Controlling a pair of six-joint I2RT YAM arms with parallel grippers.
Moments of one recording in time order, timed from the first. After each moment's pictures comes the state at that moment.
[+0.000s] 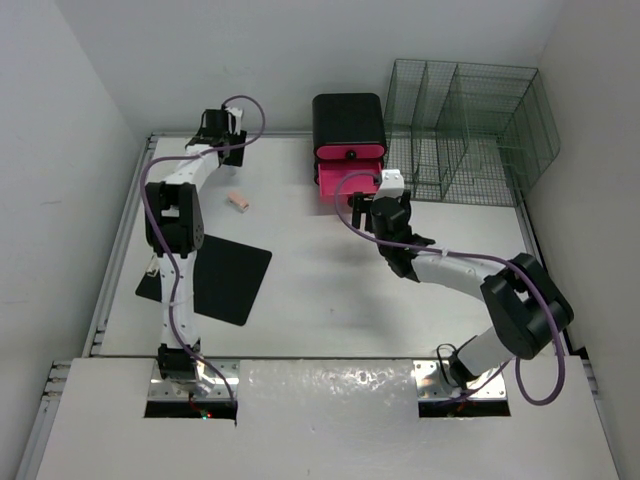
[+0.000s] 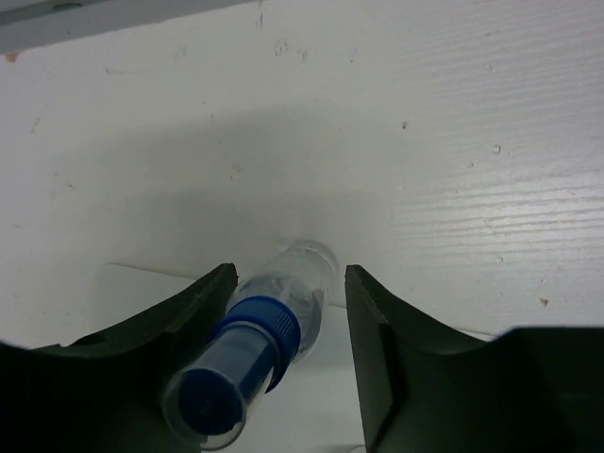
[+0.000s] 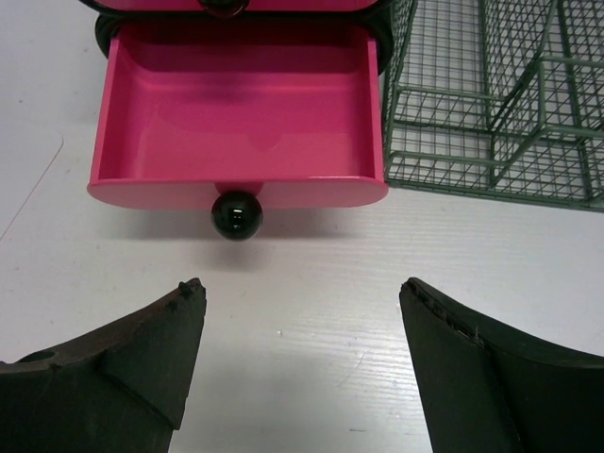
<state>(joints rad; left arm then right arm) -0.03 2.39 2.03 -0.39 -0.10 0.16 0.60 1.53 0.73 0.43 0.52 0.22</state>
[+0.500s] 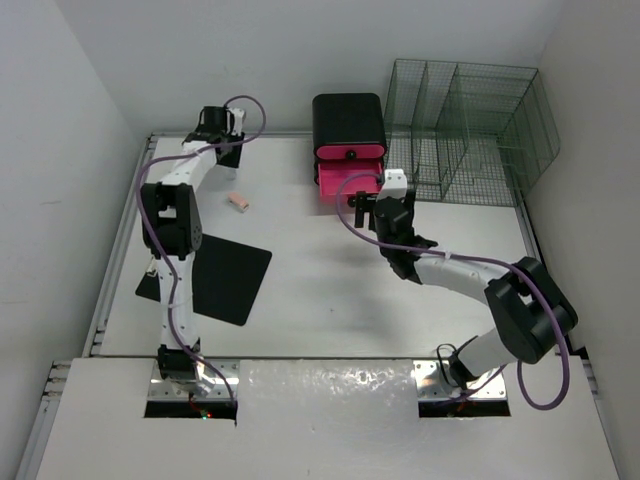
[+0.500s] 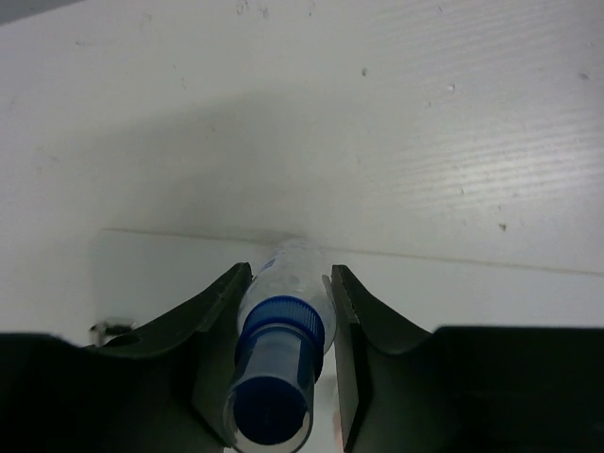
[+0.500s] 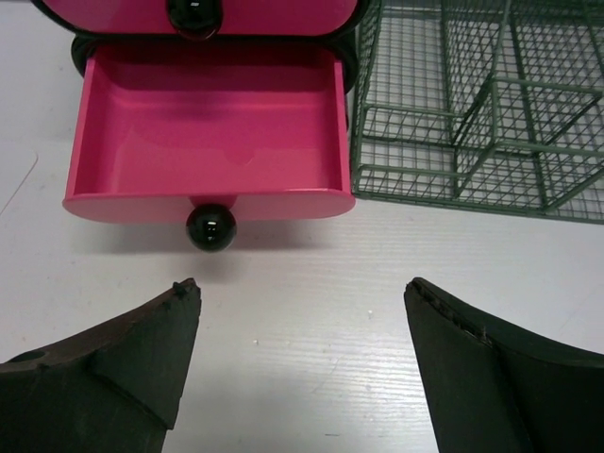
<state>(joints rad) -0.04 2.36 2.04 -0.49 -0.03 0.17 0.60 1.50 0.71 0.45 0.57 0.17</state>
